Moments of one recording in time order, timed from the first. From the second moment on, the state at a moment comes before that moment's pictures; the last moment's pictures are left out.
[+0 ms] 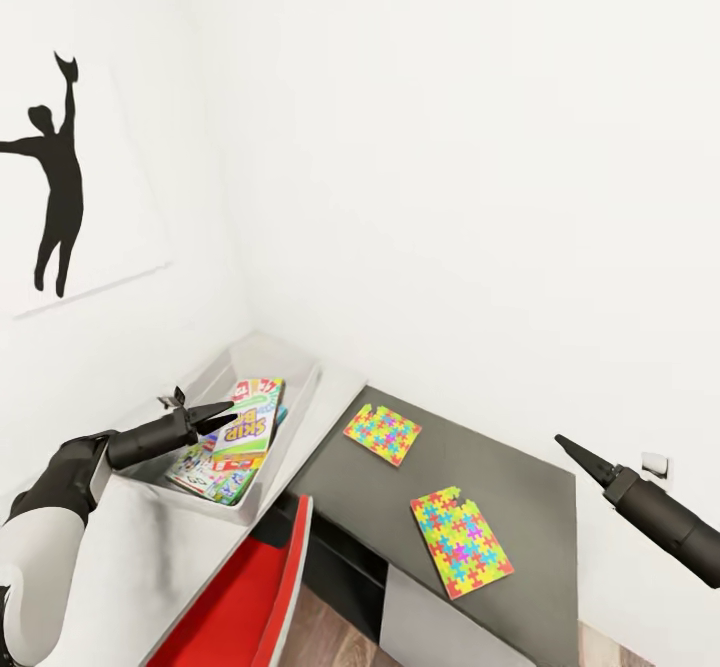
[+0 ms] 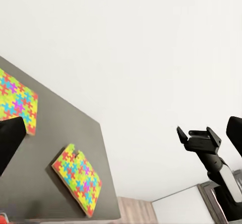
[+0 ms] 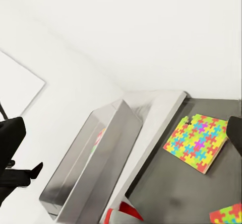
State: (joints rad) left arm -0.84 0.25 0.50 -0.57 -0.13 0.71 -1.56; right arm -0.13 -0.24 -0.49 -1.58 -0.81 0.75 0.73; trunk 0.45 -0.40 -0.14
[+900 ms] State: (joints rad) left arm -0.84 0.25 0.37 -0.57 -0.13 0.71 -1.56; right arm -0.13 -0.24 -0.49 -1.58 -0.80 0.75 0.73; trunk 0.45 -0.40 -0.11
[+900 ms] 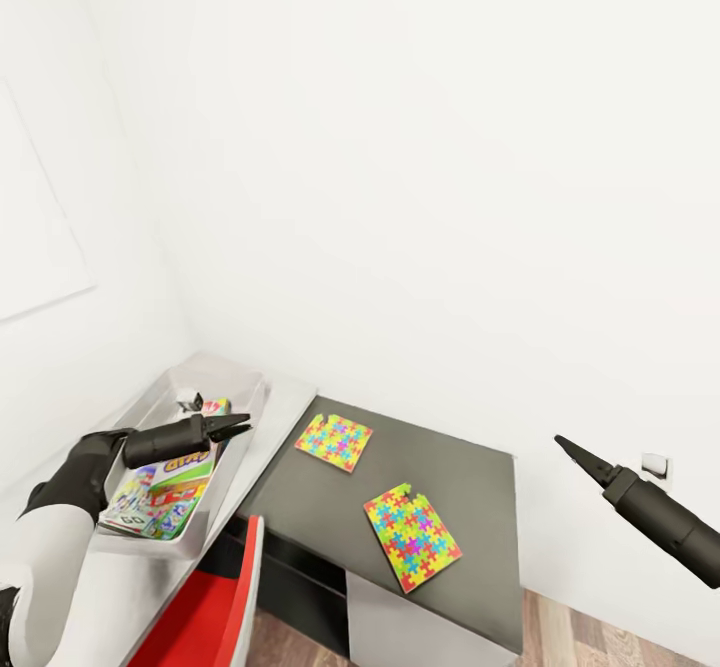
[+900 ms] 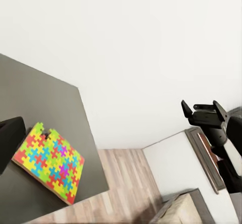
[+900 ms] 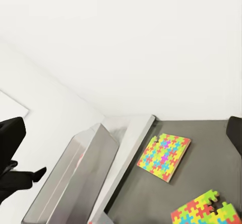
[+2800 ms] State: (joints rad) left arm -0.84 0.22 0.30 -0.57 -0.14 0.71 -1.46; right arm -0.14 -0.24 -0.49 -1.57 -0.80 0.75 0.71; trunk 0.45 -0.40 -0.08
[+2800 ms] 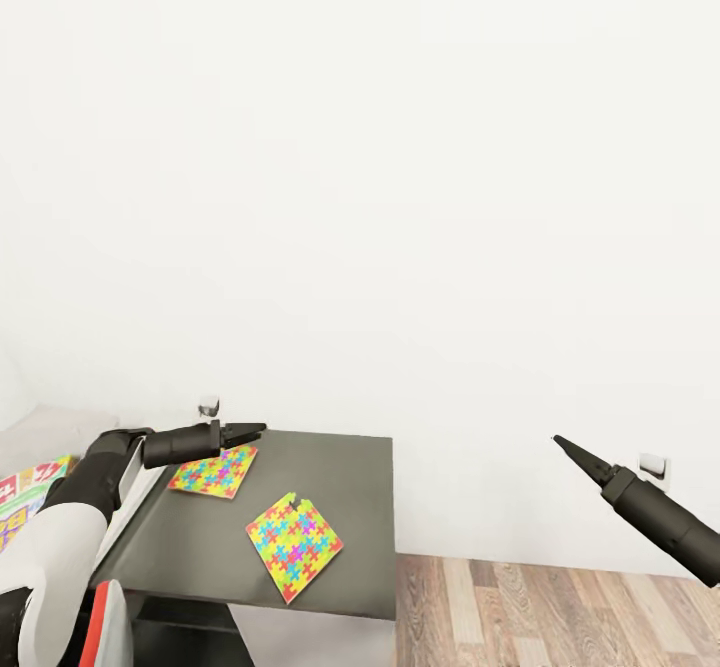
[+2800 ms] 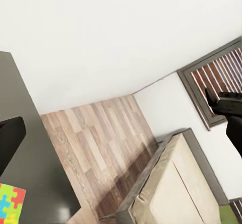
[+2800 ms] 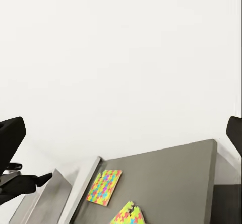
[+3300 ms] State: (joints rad) left arm -0.85 0.22 0.30 -0.57 -0.14 0.72 -1.20; right arm -0.14 -0.24 -0.49 -1.57 -0.80 0.73 0.70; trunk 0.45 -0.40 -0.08
